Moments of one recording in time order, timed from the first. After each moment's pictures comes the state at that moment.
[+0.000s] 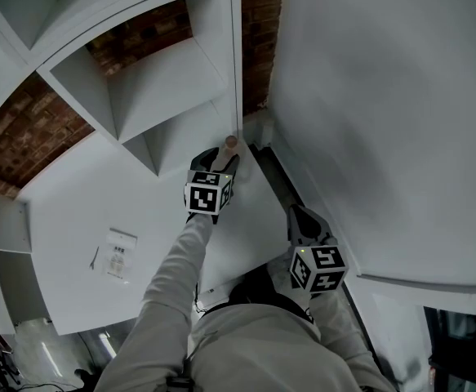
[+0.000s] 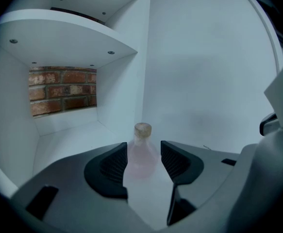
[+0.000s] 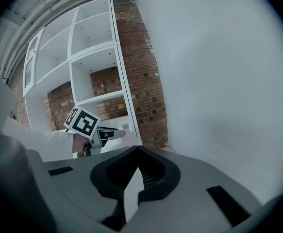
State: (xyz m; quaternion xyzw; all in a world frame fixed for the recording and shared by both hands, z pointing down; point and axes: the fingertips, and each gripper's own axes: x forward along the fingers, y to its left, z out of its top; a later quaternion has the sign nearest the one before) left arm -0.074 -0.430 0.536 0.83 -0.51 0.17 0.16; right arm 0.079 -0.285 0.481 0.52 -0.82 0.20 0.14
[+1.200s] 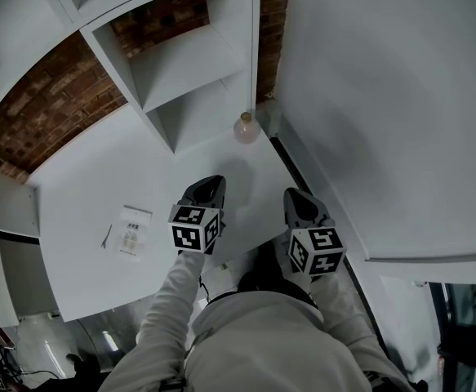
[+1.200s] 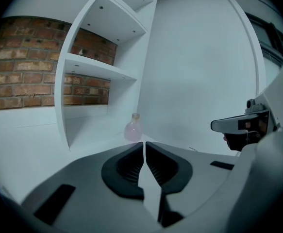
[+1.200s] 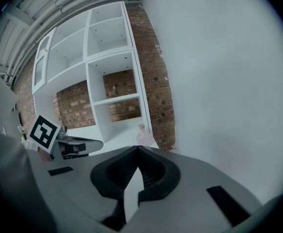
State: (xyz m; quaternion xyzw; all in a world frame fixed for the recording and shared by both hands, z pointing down) left arm -0.123 -0.270 0.510 0.83 -0.51 0.13 0.18; right arm 0.031 -0.237 0.468 0.51 -0.83 0.18 0.13
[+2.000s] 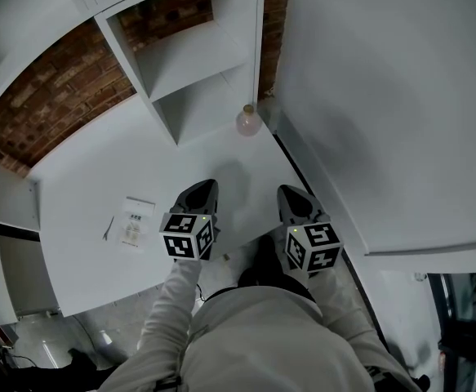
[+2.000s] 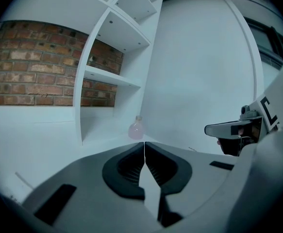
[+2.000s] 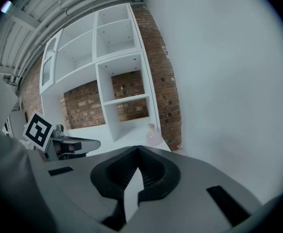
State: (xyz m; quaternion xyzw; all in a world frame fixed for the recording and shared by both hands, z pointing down) left arm -0.147 -0.225 0.496 0.82 -0.53 0.10 0.19; right arm 0.007 -0.210 0.464 0.48 -0.85 0.17 0.13
